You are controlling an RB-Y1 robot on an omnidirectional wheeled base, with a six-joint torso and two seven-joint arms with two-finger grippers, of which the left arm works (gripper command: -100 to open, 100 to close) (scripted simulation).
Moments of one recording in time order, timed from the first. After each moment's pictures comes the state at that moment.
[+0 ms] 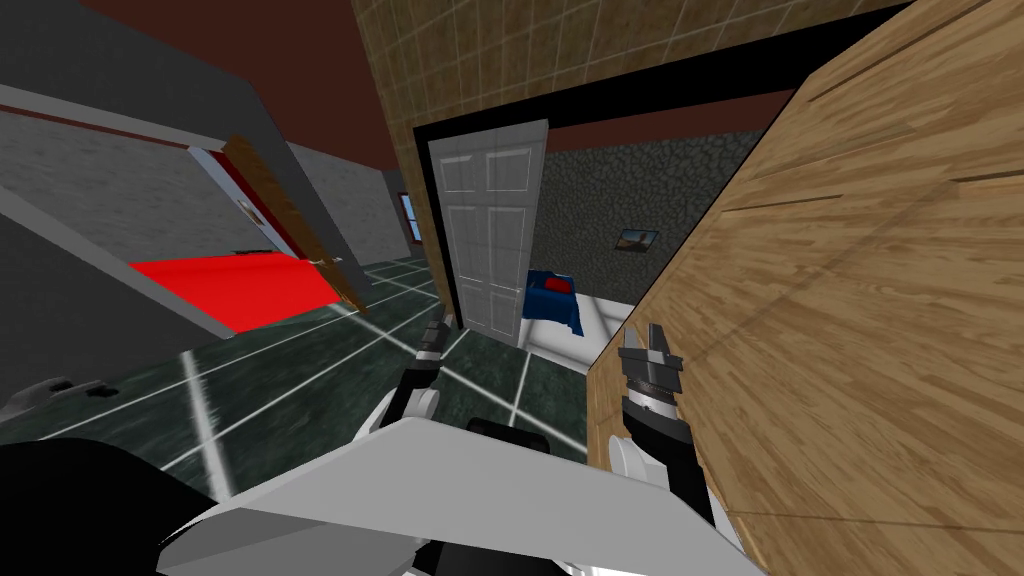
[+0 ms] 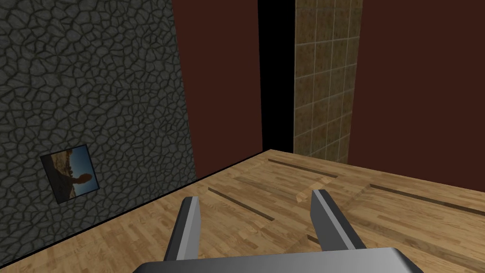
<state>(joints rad) 0.43 0.06 0.04 -1.88 0.02 -0.57 -0.06</state>
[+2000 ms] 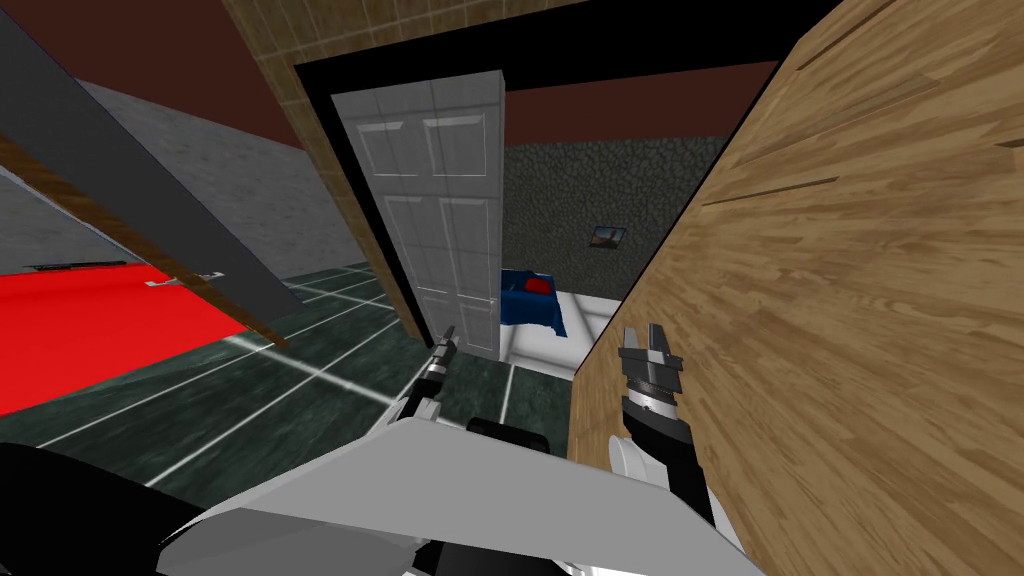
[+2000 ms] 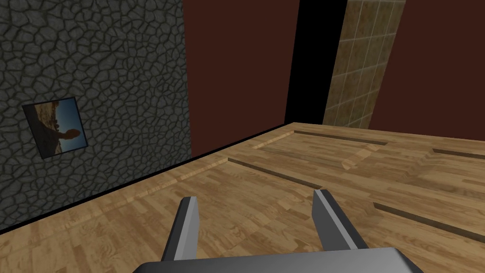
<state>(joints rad) 0.28 0.15 0.02 -1.37 0.06 -0.69 0.05</state>
